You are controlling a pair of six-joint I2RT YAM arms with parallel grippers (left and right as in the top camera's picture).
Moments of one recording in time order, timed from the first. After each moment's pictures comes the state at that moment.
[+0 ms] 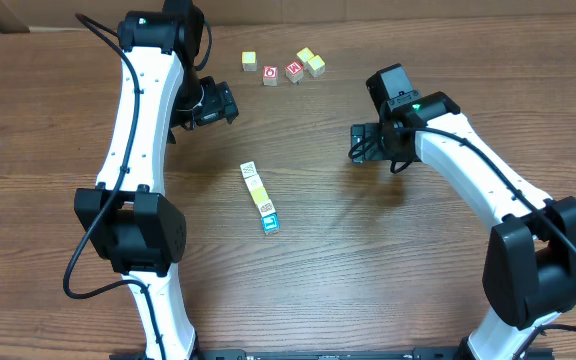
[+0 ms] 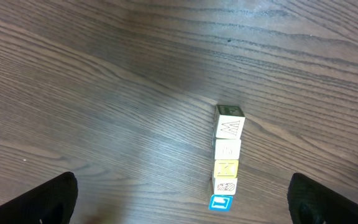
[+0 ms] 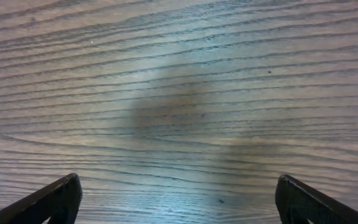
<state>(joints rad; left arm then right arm) -0.09 2.14 2.21 -1.62 -0.02 -0.50 0.37 1.88 1.46 -0.87 0.07 0.35</state>
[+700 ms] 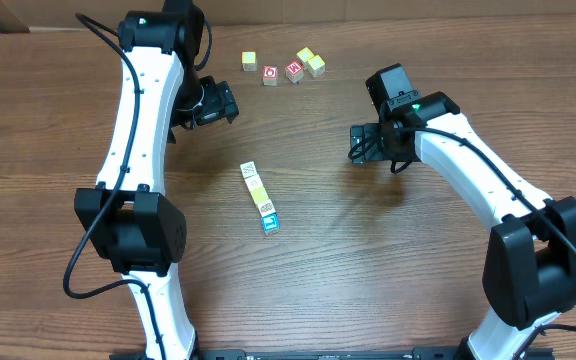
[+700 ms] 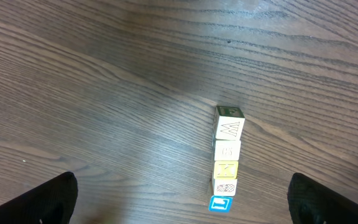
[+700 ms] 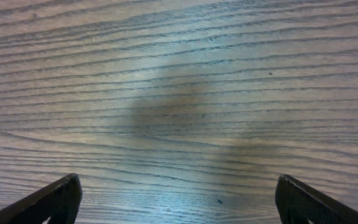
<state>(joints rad) -0.09 2.14 2.21 -1.62 -0.02 -0.50 0.37 1.88 1.46 -0.87 0.07 0.34</state>
